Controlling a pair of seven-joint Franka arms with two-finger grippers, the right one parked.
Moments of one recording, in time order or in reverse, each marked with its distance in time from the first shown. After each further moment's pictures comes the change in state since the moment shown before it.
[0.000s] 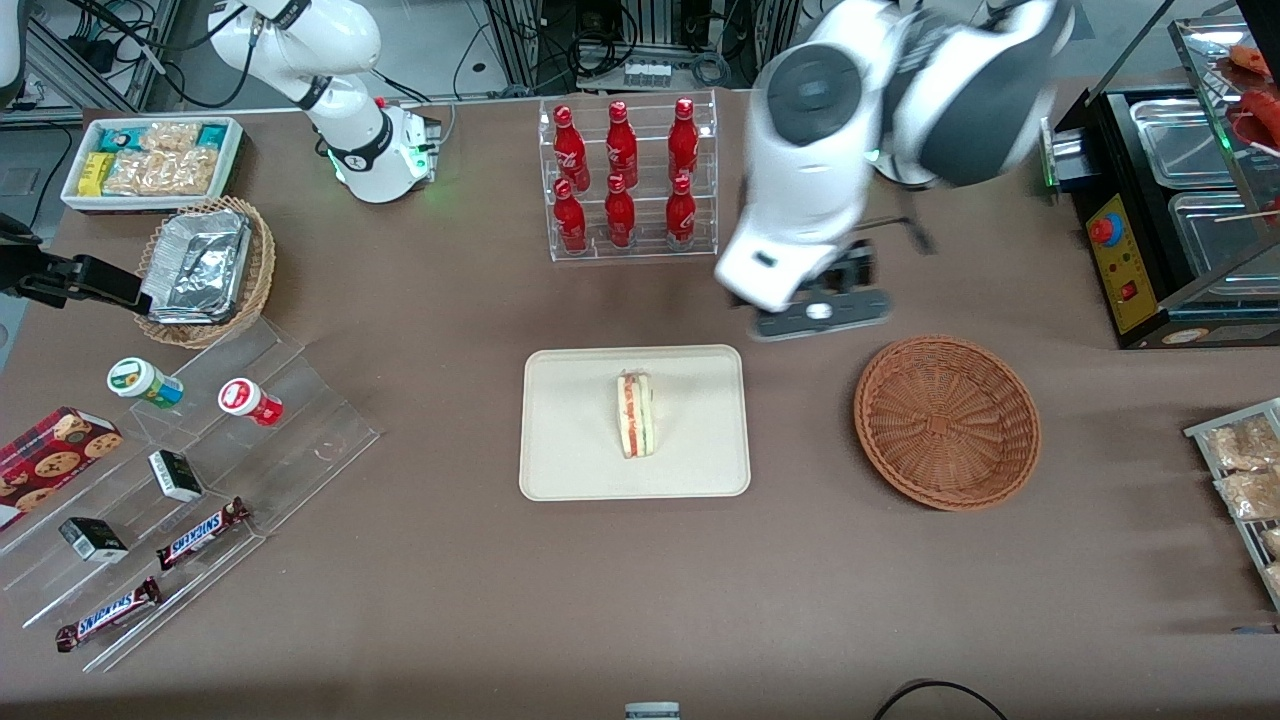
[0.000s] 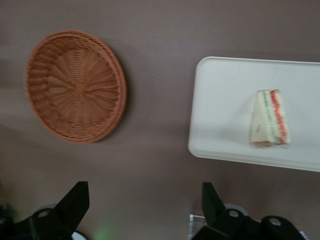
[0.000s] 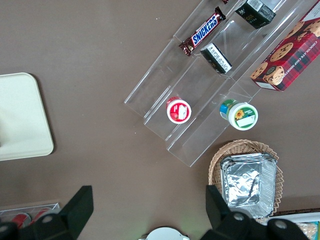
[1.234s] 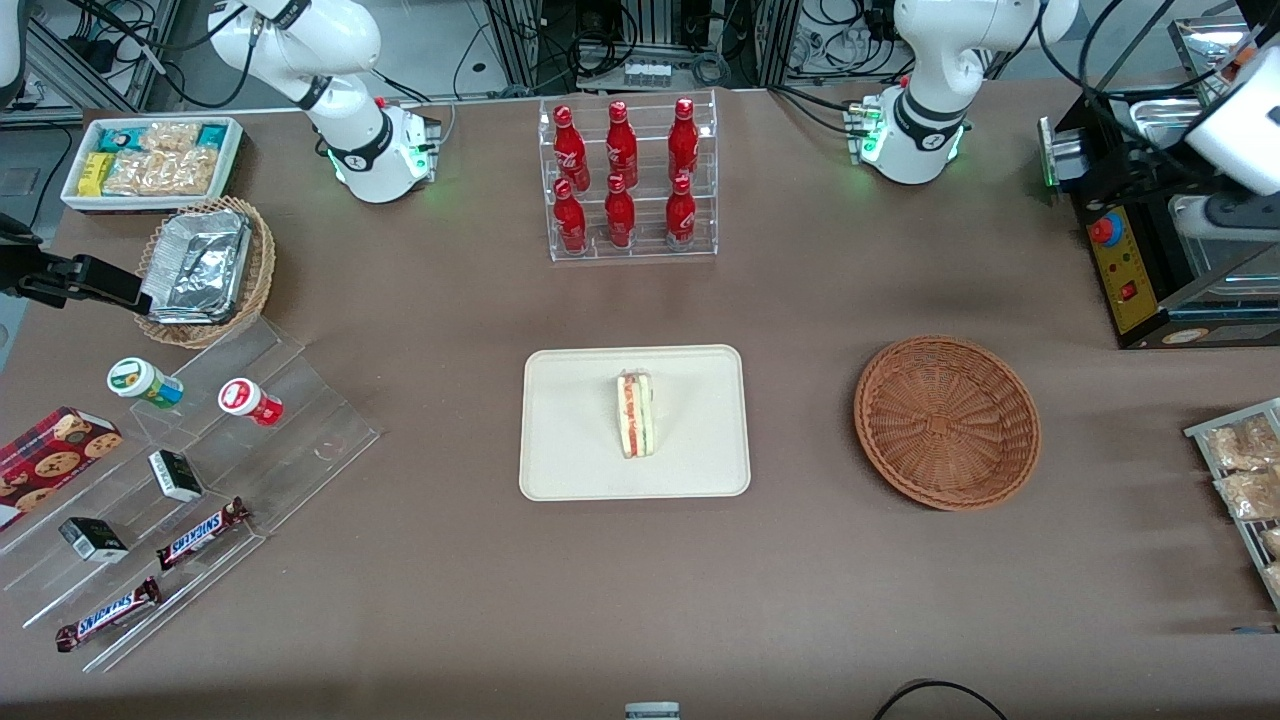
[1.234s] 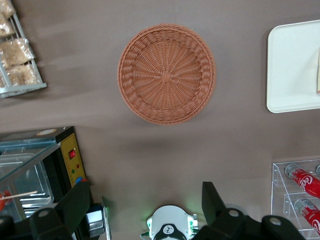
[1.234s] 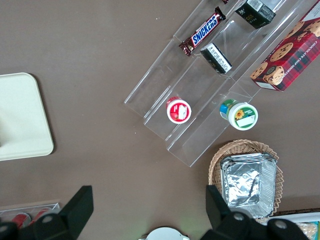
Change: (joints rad) arm 0.483 -0.305 0.007 -0.096 -0.032 -0.186 0.668
